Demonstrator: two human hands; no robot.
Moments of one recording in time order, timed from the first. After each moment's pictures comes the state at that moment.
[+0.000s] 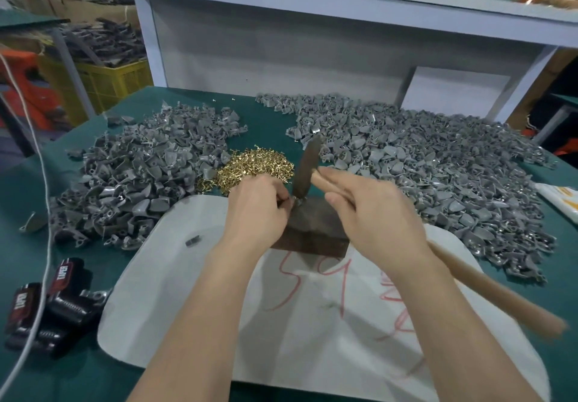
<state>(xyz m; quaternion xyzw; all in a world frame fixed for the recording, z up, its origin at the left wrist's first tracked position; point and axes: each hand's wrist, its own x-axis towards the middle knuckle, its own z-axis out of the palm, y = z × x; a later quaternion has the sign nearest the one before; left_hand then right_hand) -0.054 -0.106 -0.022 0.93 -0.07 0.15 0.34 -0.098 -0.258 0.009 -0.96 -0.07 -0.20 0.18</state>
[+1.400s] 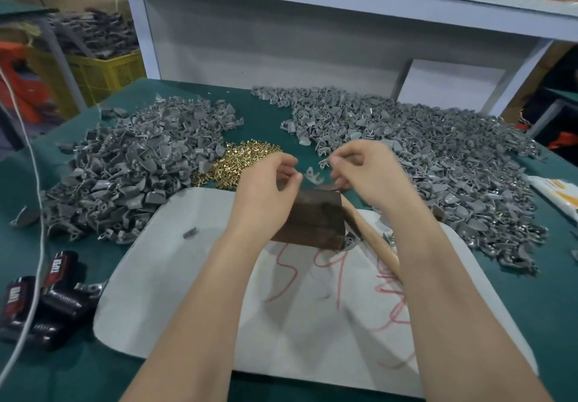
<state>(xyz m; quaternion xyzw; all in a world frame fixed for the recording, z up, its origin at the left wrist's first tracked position) -0.053 -0.116 -0.017 0.85 -0.10 0.17 0.49 -0.048 -0.271 0.024 -0.89 -0.02 -0.09 0.44</state>
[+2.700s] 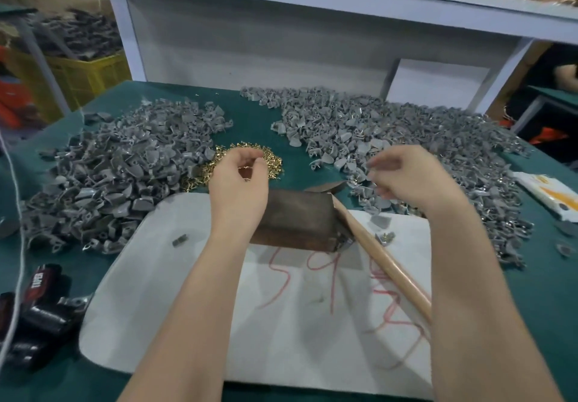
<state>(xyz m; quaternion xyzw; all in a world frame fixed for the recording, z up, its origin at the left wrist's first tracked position) -0.043 -0.111 -0.018 0.75 0.03 0.21 0.63 -0.062 -0.322 0.042 -0.94 0.09 -0.05 0.33</state>
